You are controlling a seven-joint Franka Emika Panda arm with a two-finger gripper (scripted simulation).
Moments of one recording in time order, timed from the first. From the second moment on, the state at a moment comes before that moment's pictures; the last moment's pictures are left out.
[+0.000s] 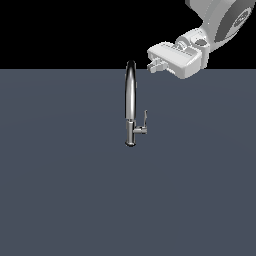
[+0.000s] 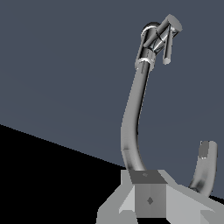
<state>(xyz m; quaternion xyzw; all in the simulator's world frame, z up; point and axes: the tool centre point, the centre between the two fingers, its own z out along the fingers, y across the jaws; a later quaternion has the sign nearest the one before) 0.048 -0.074 0.287 -0.74 0.40 0.37 0.39</state>
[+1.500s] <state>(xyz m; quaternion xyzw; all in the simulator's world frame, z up) 0.074 -0.065 0.128 -0.49 0.51 0.49 0.51</state>
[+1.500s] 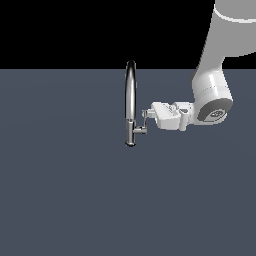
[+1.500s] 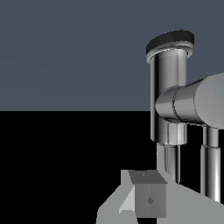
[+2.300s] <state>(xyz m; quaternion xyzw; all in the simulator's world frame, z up) 0.041 -0.062 0.133 -0.49 0.51 0.49 0.51</state>
